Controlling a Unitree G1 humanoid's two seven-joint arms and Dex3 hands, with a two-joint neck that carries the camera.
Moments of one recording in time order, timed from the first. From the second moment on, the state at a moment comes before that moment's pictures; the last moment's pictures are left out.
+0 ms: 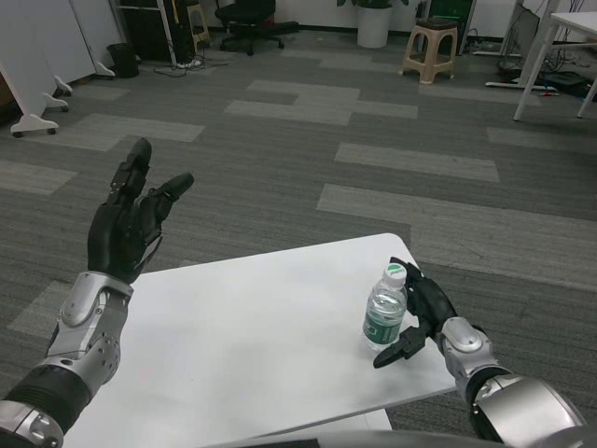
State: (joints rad) left arm -0.44 0.31 -0.38 0.67 -0.83 -0.67 -0.28; right arm -0.39 -0.29 0.15 1.32 0.26 -0.57 0.17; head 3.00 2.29
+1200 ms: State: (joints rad) left arm -0.42 0.31 -0.38 0.65 -0.83 -0.67 -0.28; right arm -0.42 -0.26 0.28 1.37 0.24 -0.57 -0.03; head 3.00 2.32
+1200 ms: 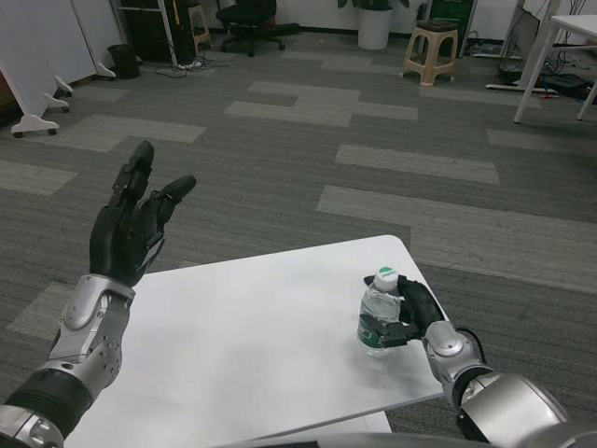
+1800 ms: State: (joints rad) left arm -0.42 0.30 -0.37 0.63 -0.83 -0.68 -0.28; right arm -0.42 -0.26 0.30 1.32 0.24 -0.57 0.00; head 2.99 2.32
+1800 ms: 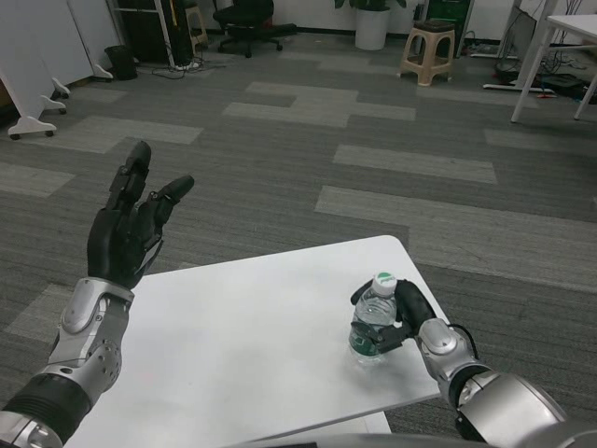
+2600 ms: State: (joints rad) left arm -0.42 0.30 -0.37 0.64 -0.83 -0.68 -0.28; right arm -0.41 -0.29 0.25 1.04 0.24 -0.56 0.02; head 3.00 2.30
